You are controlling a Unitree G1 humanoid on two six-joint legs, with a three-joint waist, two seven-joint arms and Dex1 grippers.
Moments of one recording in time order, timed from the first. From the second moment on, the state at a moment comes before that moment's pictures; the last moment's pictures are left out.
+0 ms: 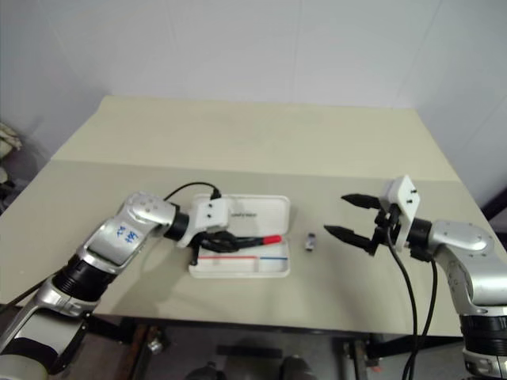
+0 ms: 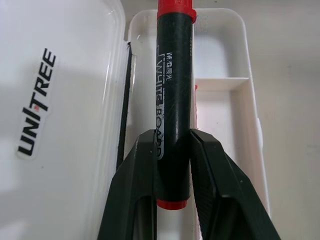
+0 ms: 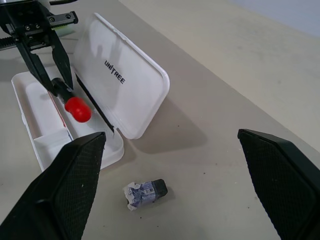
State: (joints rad) left arm -0.78 0.65 -0.41 -0.02 -0.07 0.60 -1.12; right arm -0.34 -0.80 -0.21 -0.08 0.52 0.37 1.06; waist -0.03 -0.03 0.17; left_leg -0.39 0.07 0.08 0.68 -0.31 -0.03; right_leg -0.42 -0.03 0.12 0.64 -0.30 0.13
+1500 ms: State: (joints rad) left arm -0.26 0.00 0.22 -0.90 0.01 1.06 -0.03; right arm -0.73 -0.71 0.00 0.36 0.40 0.24 1.31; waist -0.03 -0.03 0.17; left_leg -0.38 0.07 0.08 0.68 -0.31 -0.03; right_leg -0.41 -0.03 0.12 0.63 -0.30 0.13
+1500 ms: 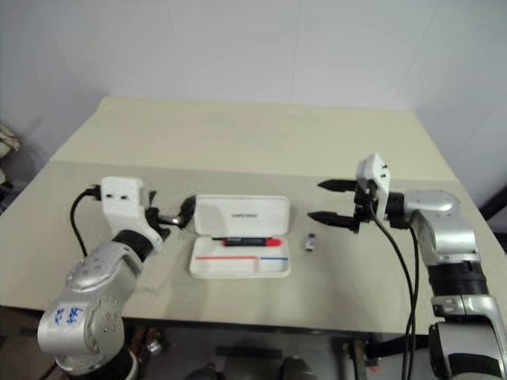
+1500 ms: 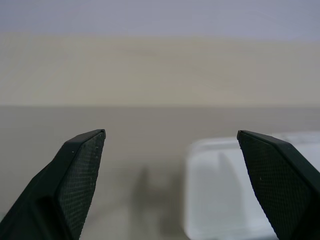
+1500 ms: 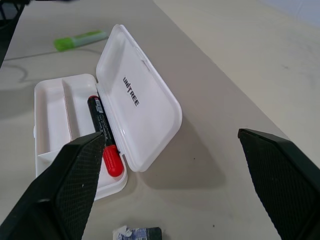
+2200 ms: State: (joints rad) left arm 0.00 0.00 0.44 -0.59 -0.03 0.71 0.12; right arm -0.53 -0.80 -0.05 0.20 0.49 0.33 1.46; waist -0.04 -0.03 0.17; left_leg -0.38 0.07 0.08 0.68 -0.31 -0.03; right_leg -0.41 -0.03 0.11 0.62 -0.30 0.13
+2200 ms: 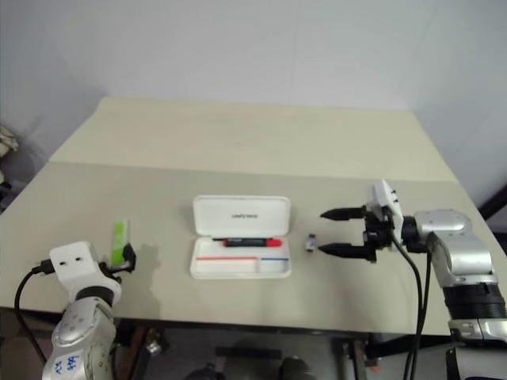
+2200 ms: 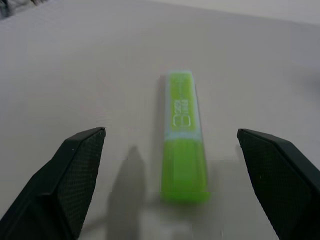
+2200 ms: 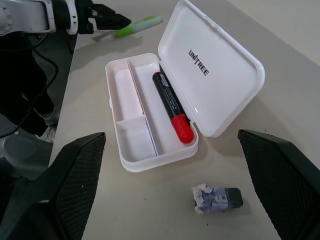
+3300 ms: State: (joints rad) left arm -0.20 0.24 0.45 -0.26 -0.14 0.82 0.01; right arm -0.58 -0.71 -0.05 0.25 0.47 0.26 1.34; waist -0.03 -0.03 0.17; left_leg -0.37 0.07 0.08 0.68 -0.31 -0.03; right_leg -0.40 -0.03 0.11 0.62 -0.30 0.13
